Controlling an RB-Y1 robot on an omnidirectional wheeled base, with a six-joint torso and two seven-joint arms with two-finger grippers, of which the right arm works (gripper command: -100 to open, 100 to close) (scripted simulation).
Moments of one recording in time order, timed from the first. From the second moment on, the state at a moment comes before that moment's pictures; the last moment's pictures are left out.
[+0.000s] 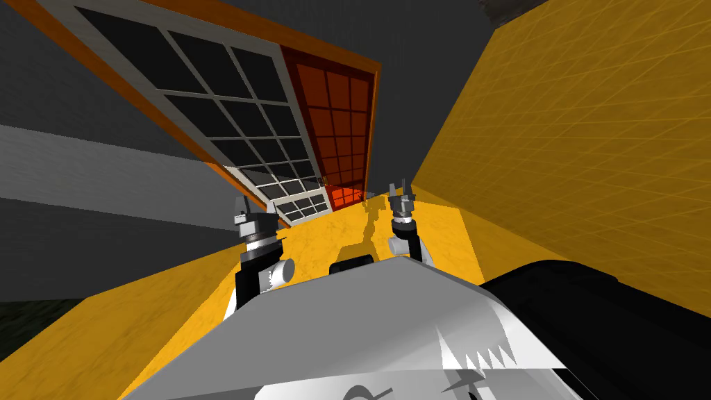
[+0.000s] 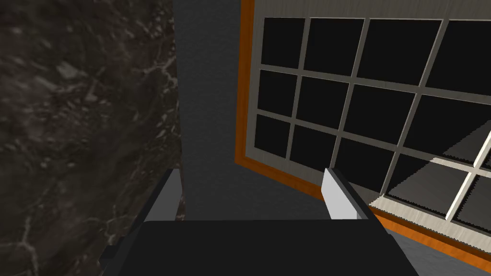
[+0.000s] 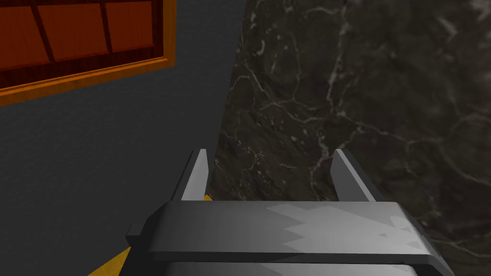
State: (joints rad) arm 0.47 -0.03 0.04 -2.24 0.06 -0.62 -0.11
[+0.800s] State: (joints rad) arm 0.44 -0.06 -0.04 -2.09 0.13 -0.66 0.02
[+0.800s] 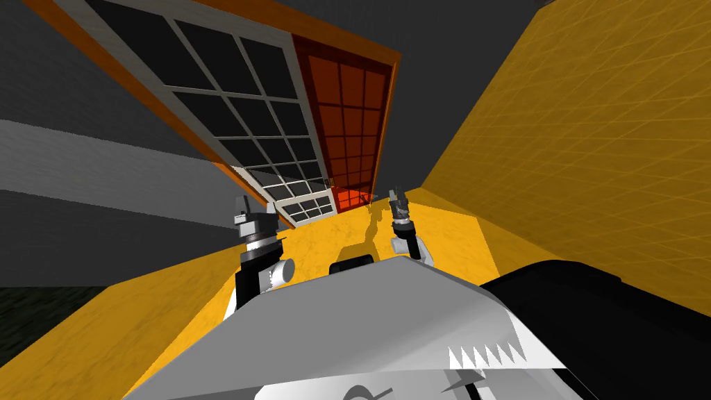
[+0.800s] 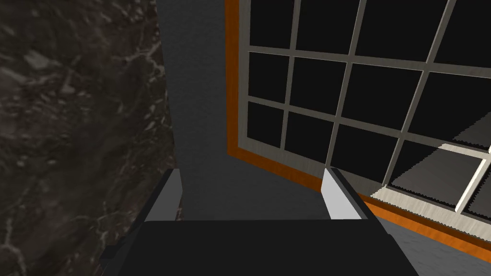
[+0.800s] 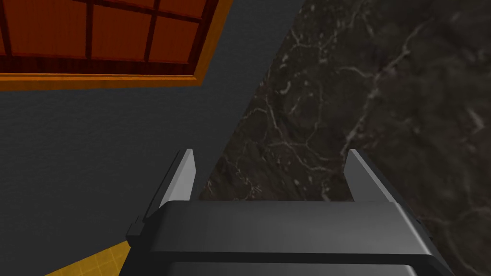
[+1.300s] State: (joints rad) arm 0.42 -0.08 -0.10 -1.99 0.17 -0.68 0.11
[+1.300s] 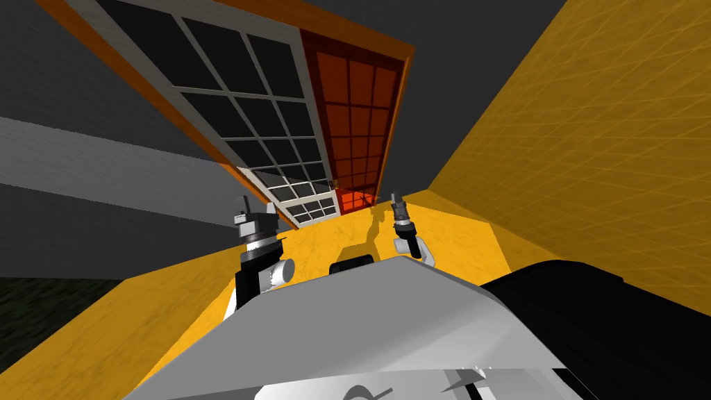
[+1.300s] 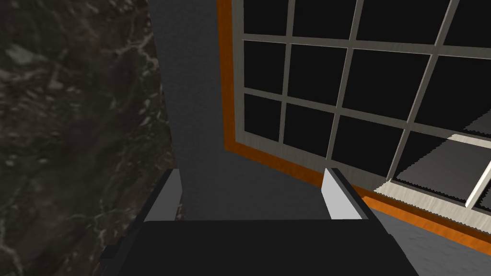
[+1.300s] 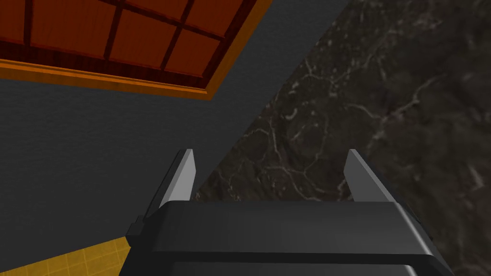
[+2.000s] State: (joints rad) arm 0.40 -0.09 -0.17 -1.86 0.23 -0.71 0.23
